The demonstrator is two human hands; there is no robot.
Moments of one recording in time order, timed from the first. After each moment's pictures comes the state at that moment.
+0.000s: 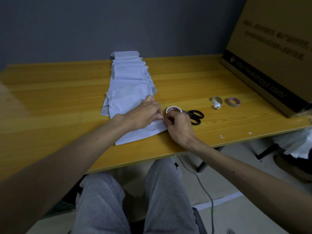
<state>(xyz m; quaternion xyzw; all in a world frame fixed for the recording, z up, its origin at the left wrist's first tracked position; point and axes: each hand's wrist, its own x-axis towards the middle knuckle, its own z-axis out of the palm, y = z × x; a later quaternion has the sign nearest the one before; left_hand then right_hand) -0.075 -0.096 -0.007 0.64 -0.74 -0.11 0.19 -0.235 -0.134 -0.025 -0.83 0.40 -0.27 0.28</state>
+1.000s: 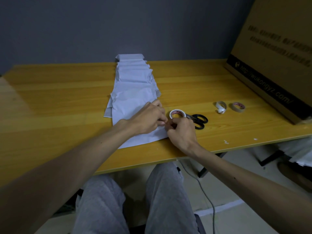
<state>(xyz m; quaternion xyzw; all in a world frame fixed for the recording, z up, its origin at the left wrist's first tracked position) -0.074 -0.095 -0.012 0.59 -0.79 -0.03 0.19 -0.229 -0.128 -0.028 -0.82 0.46 -0.25 0.24</state>
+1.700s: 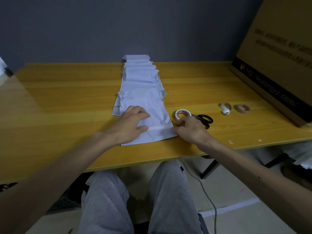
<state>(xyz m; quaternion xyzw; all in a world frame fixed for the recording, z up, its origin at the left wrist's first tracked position) -0.048 -0.019 -0.009 0.73 -0.65 -0.09 0.19 -0.241 -0.131 0.000 -0.80 0.48 -0.09 0.34</state>
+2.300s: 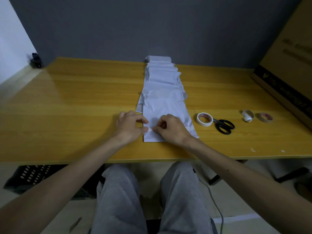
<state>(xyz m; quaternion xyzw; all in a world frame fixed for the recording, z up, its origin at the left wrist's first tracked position) -0.020 0.030 -0.027 0.84 -0.43 -0.11 0.31 -0.146 -0.081 -0.020 -0.89 0.30 -0.11 0.31</state>
